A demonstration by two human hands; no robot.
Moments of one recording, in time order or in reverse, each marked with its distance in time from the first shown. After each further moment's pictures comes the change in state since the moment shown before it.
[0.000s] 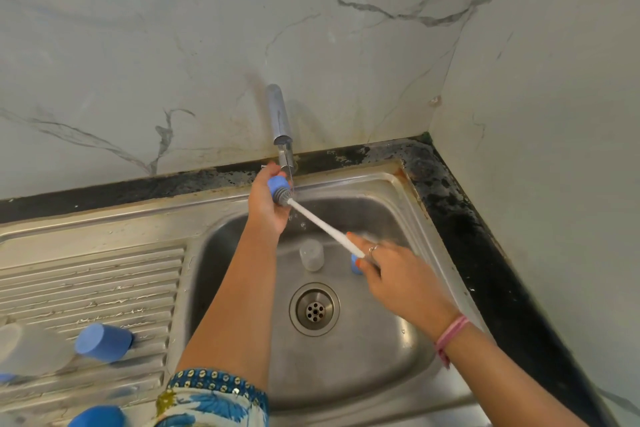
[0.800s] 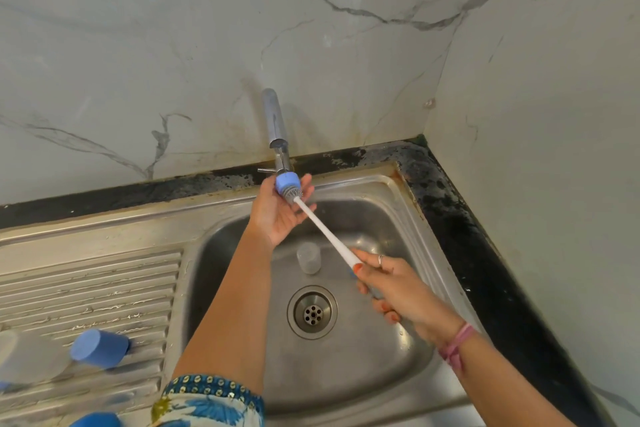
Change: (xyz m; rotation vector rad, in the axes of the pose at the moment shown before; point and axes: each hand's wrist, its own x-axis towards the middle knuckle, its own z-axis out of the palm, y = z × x) left_hand 0.000 -0.008 -0.007 0.125 -0.239 -0.144; right_hand -0.016 0.005 0.002 0.987 -0.223 0.374
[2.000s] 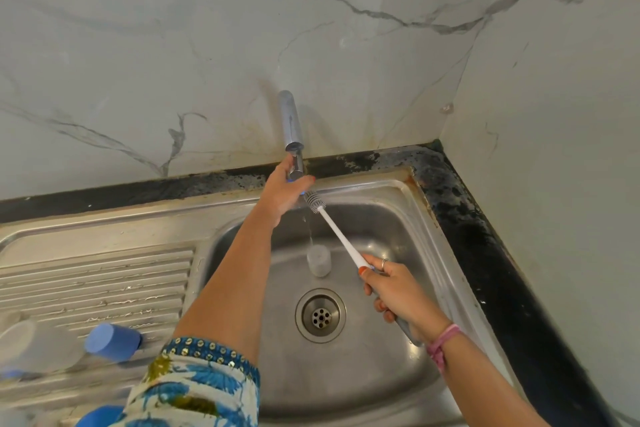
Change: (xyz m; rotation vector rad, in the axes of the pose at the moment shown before) left_hand 0.025 0.028 0.003 0.974 0.140 0.333; right_hand 0.031 0.012 0.015 -0.026 0.101 0.006
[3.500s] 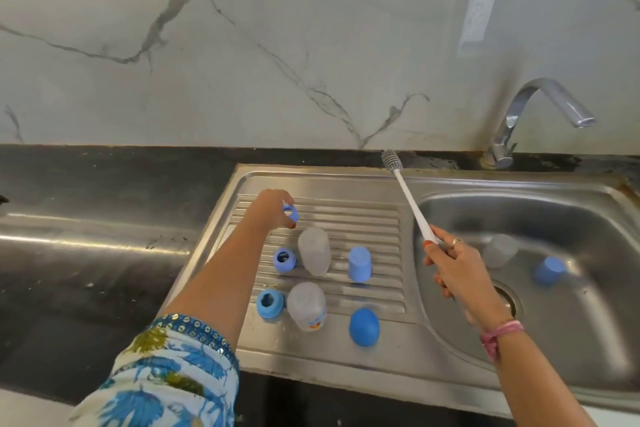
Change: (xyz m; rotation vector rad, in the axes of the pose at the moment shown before) left_hand -0.155 -0.128 -0.399 0.910 0.112 -0.111; right_hand -0.047 -0.027 0.281 -0.111 0.113 -0.248
